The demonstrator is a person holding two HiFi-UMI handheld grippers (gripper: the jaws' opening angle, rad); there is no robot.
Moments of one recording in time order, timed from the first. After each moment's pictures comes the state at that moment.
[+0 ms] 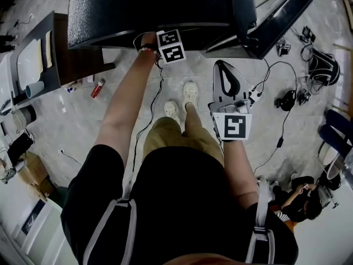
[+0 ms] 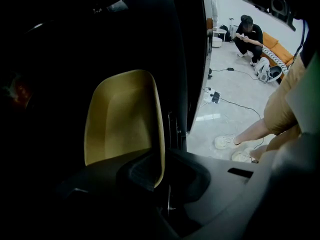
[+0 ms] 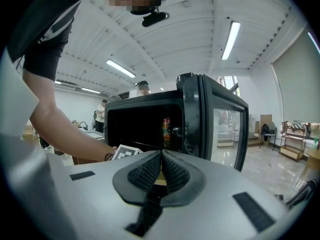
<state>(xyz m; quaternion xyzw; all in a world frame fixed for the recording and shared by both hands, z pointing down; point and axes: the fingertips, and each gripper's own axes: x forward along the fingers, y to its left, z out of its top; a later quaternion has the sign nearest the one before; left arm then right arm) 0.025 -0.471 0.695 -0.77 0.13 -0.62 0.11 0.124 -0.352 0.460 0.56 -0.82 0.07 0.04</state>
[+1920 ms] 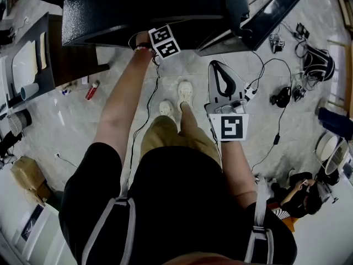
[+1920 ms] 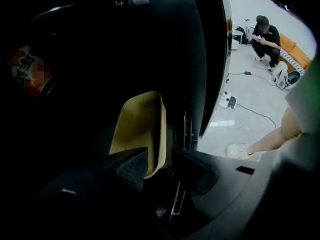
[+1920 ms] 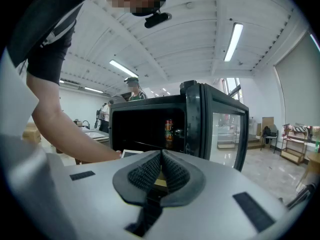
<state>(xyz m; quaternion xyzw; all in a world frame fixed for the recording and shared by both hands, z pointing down) 0.018 -0.491 0.697 -0.77 0.22 -0.59 0.11 0.121 -0.334 0.452 0.55 -0.83 0.06 0.04</state>
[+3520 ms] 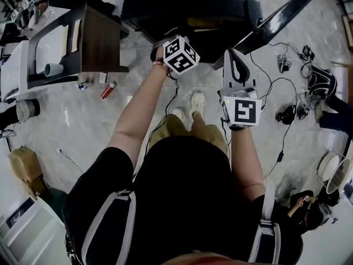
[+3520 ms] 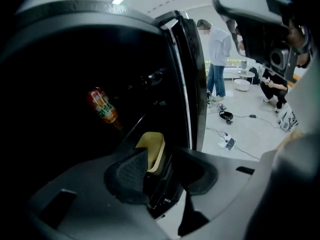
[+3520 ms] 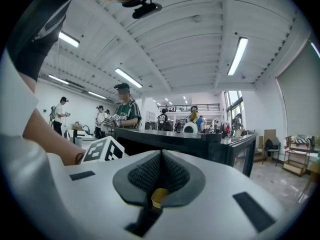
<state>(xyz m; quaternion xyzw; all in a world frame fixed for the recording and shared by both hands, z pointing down) 0.000 -0.396 0.522 -0.85 0.29 -0.44 0.04 0.072 -0.306 0.352 0.54 -0.84 -0.01 0.05</state>
